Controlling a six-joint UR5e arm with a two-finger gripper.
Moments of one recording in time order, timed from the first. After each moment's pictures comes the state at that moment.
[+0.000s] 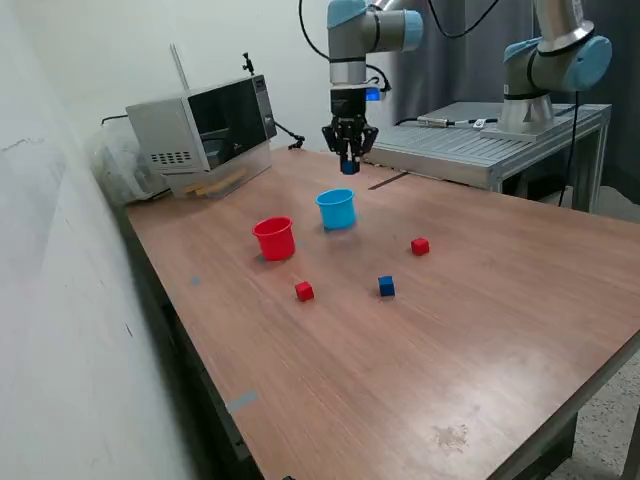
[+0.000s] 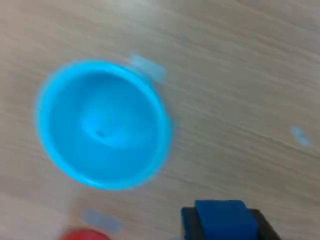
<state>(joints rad) -0.26 -1.20 1.81 -2.35 -1.55 2.58</state>
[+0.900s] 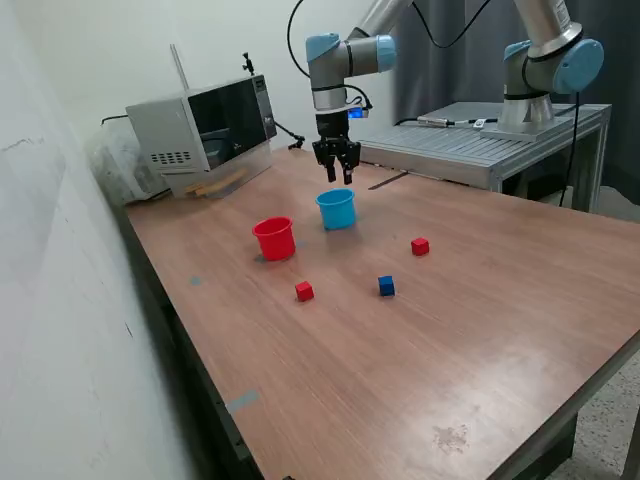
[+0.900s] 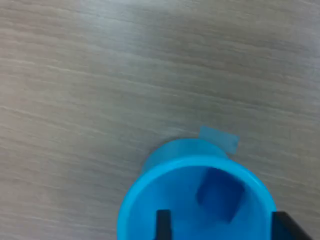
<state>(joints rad) -0.38 -1.11 1.81 -2.33 -1.54 2.56</state>
